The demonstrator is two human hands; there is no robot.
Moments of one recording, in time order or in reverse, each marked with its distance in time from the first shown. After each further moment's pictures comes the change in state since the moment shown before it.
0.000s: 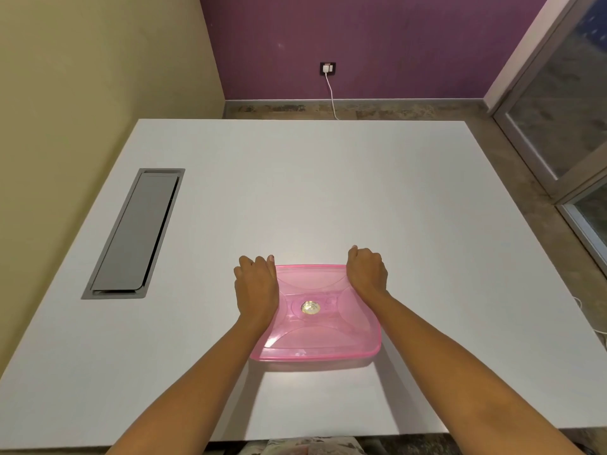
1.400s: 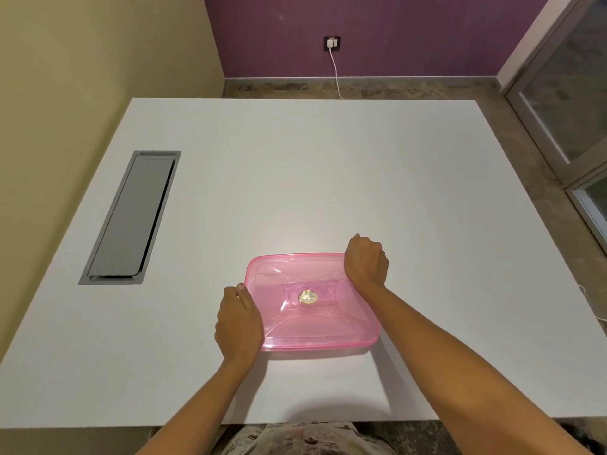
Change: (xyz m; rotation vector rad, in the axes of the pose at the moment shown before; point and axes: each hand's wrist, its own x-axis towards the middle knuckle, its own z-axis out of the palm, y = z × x) left_hand -0.060 -0.035 0.004 -0.247 0.036 -0.372; right_hand -0.004 0.000 0.005 -0.152 0.098 -0.069
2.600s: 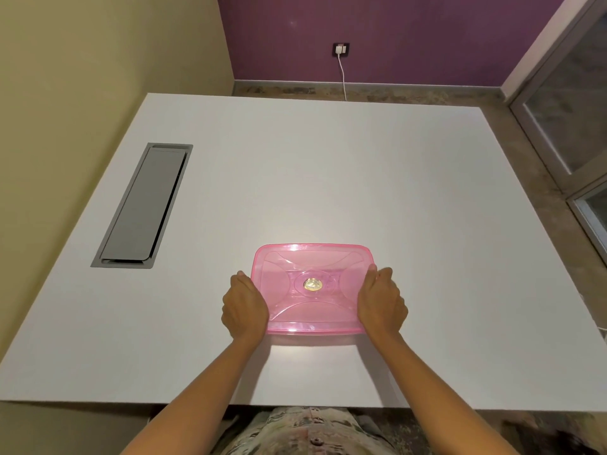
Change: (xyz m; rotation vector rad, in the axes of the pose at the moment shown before) left_hand 0.000 0.000 0.003 -0.027 0.121 -0.072; right_hand -0.088 0.038 -0.004 0.138 0.036 0.178
